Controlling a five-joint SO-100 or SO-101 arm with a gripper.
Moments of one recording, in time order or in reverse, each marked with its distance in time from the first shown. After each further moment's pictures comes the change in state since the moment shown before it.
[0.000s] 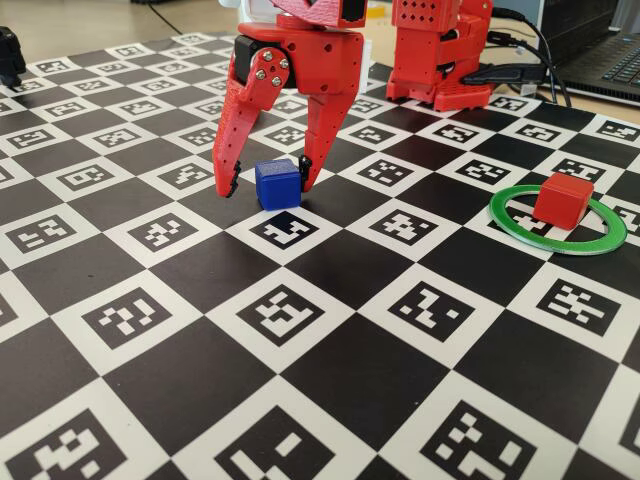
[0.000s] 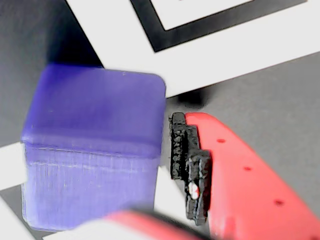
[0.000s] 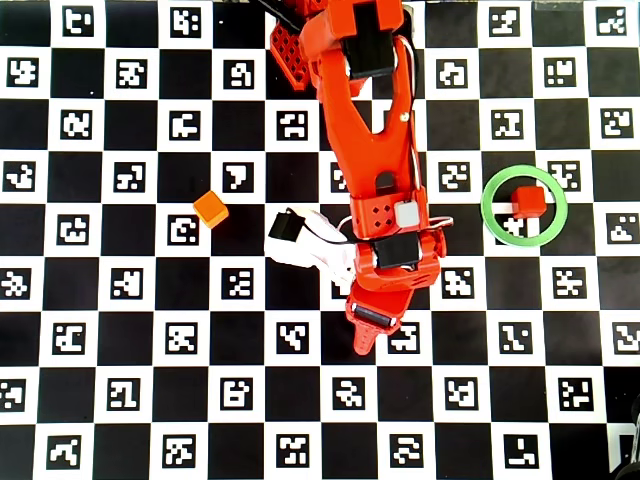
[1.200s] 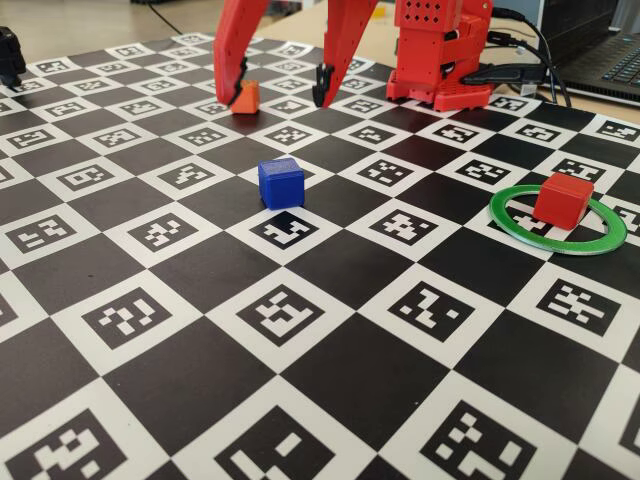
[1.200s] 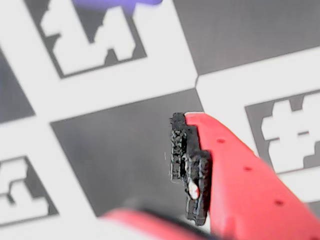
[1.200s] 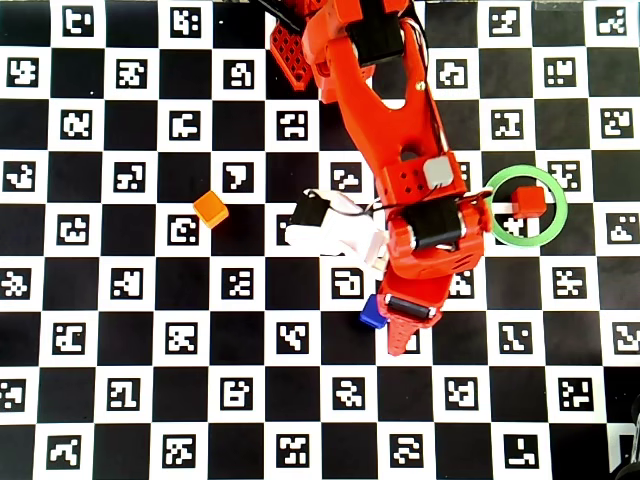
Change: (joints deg) arm -3.8 5.0 -14.6 19.4 -1.1
